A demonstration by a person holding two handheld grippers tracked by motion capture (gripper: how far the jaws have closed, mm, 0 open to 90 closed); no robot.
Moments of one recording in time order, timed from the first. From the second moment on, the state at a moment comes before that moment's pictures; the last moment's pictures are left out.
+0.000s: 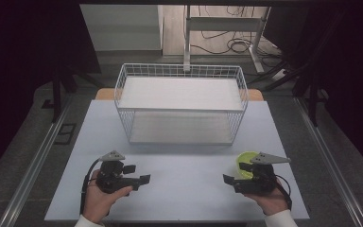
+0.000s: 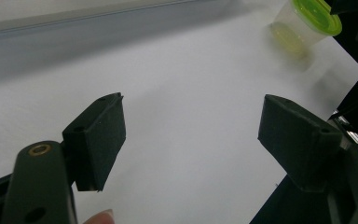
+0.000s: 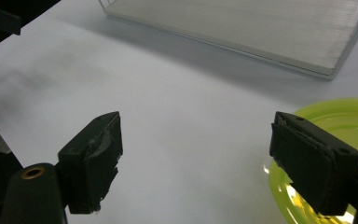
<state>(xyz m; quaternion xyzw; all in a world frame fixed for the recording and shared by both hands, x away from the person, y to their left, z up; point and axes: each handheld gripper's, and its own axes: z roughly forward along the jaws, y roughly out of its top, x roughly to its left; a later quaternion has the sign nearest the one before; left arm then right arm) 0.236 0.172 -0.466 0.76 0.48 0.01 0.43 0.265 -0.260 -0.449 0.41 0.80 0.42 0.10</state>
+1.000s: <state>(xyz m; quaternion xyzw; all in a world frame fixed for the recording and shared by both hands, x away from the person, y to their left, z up) 0.242 0.179 -0.472 0.76 0.49 0.01 0.42 0.280 -0.343 -0.431 0.52 0.75 0.39 0.12</state>
